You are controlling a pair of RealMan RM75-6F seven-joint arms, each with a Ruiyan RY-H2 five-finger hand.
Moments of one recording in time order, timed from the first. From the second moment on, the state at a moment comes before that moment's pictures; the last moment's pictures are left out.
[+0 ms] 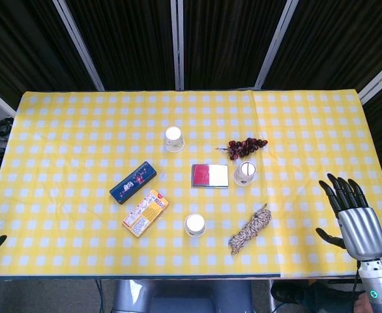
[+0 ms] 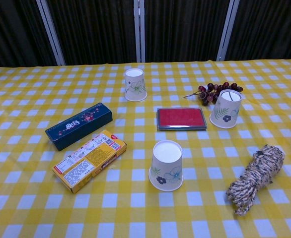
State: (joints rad) left arm 0.01 -1.01 -0.02 -1.68 1.52 1.58 0.01; right arm 0.12 -1.03 0.07 -1.79 -1.61 1.51 -0.15
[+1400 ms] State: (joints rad) left arm -0.08 -1.02 -0.06 -1.69 1.39 1.40 0.08; right arm 0.69 -1.32 0.23 -1.38 -1.19 0.70 -0.01
